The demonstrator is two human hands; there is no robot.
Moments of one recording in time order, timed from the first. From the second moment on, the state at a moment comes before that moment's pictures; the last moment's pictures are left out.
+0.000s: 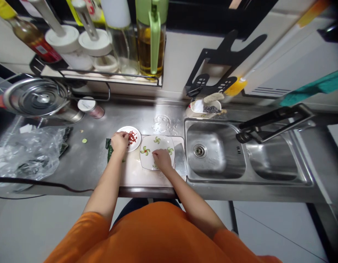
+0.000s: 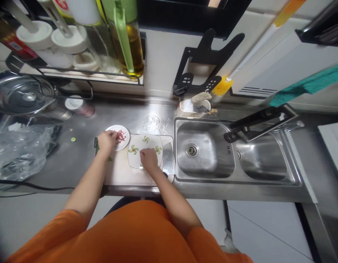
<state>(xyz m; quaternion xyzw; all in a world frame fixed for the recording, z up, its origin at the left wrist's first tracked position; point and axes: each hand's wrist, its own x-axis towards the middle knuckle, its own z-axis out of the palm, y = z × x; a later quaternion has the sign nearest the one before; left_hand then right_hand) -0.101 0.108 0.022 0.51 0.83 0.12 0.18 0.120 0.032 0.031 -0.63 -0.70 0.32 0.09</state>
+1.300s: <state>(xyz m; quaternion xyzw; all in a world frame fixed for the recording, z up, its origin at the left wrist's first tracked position) 0.019 0.099 0.039 0.56 0.73 0.13 0.37 0.137 0.064 0.026 -0.69 -0.67 0.25 0.13</state>
